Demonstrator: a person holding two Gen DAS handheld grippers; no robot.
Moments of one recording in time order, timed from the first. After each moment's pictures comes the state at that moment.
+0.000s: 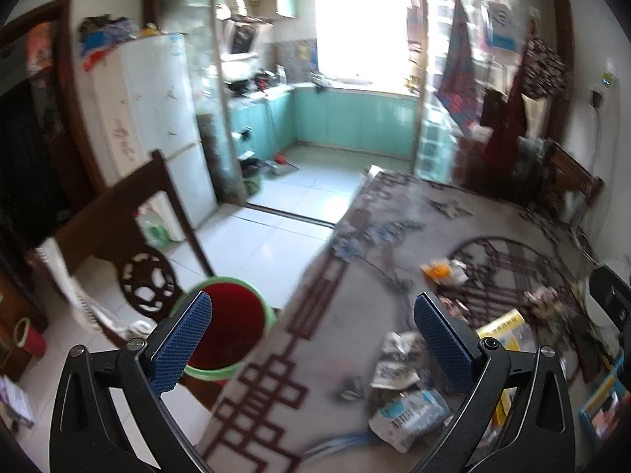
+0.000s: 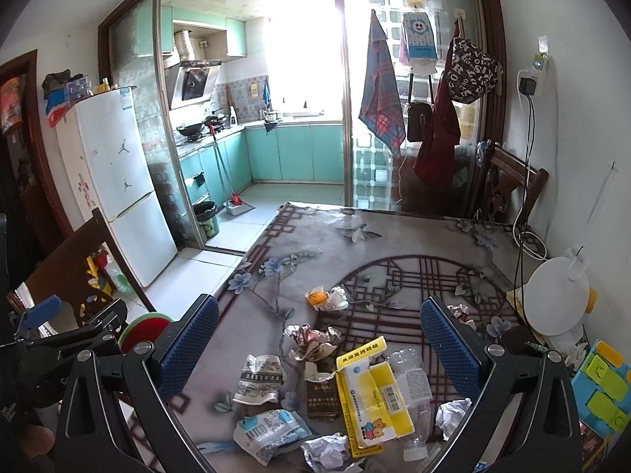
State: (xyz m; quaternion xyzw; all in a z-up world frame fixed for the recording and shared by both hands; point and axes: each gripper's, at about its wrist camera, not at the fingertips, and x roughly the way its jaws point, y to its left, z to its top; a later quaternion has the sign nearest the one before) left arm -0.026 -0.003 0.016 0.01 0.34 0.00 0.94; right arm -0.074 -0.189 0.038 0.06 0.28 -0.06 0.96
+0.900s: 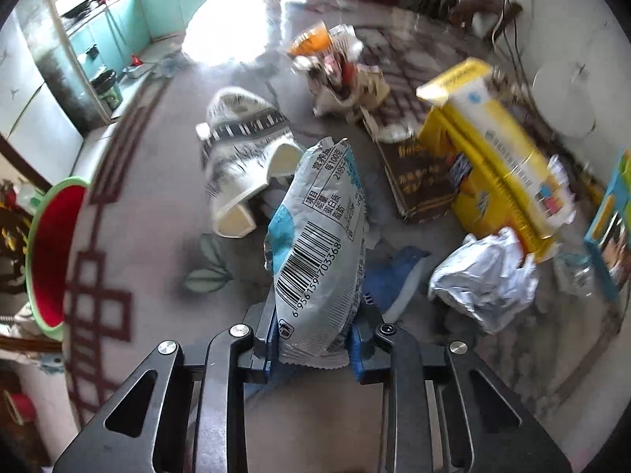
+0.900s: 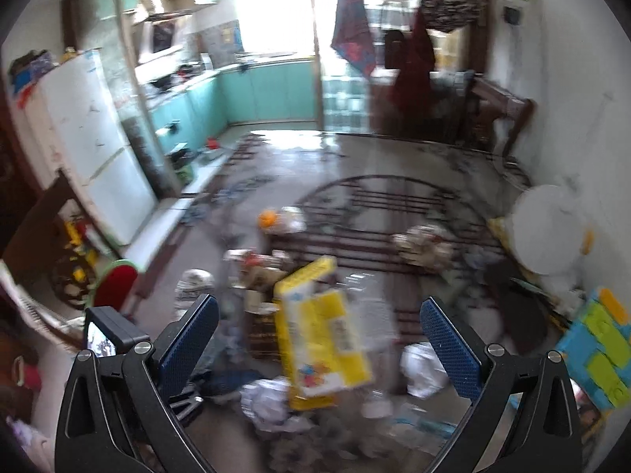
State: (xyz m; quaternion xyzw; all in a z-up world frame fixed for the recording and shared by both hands) left arm -0.027 -0.065 -0.157 0.08 0.54 -0.21 0.81; right arm -0.059 -0.238 -0.037 0.10 0.39 -0.04 0.92
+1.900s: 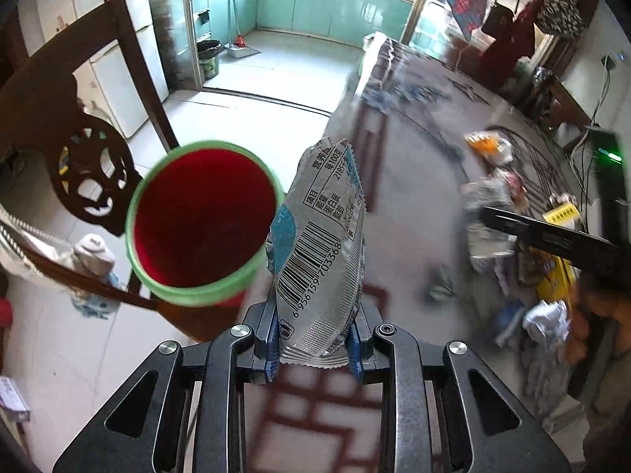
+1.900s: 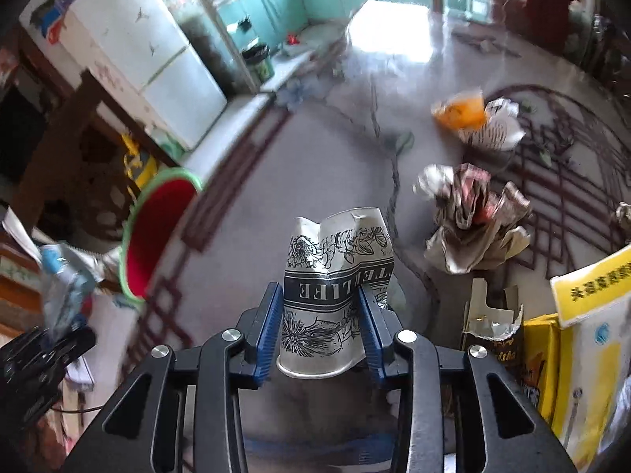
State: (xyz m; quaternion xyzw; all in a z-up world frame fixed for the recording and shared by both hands) left arm 0.024 0.119 -0.126 -0.03 0.52 -0.08 0.85; right arm 0.088 -0.099 -0.179 0.11 0.52 0.09 0.84
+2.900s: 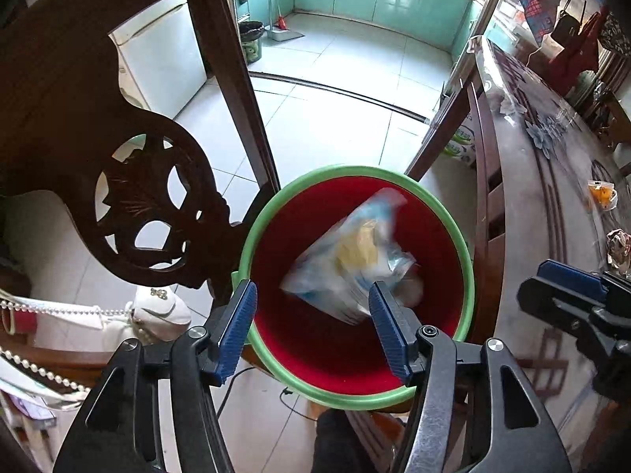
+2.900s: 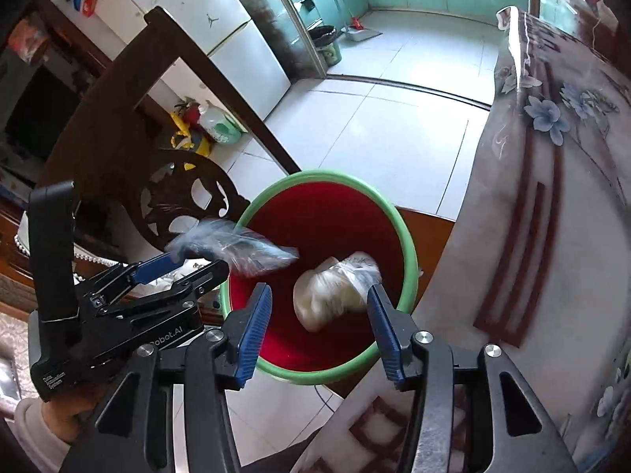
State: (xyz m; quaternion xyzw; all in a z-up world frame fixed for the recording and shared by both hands) left arm 0.136 0.264 -0.184 -0.01 0.55 -0.03 0.83; right arm 0.175 0.137 -0.201 0.11 0.55 0.17 0.81
